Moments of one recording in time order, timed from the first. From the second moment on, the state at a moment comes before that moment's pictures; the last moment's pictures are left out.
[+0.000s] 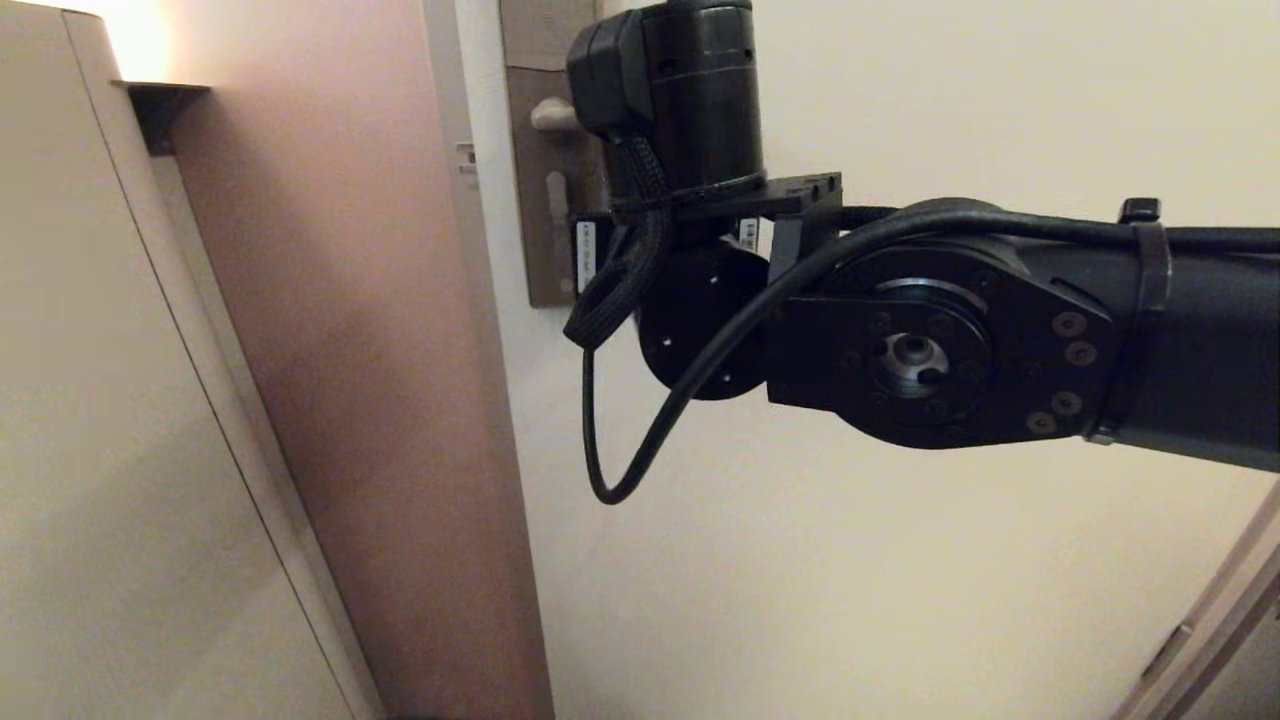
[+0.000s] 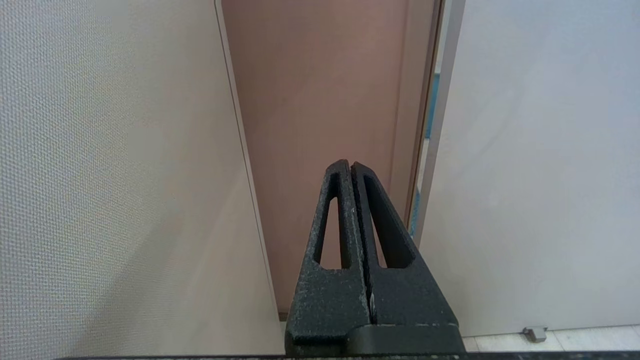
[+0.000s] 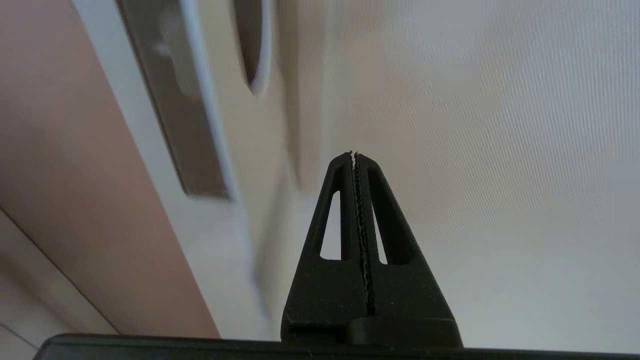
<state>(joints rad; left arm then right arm) 0.00 0.00 0.00 0.00 -0.01 0.00 0.94 2.10 -1.97 0.04 -0.84 0.17</state>
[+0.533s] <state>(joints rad) 0.00 0.00 0.00 0.00 -0.01 0.00 0.95 2.12 -1.97 -0.13 -0.79 0.08</state>
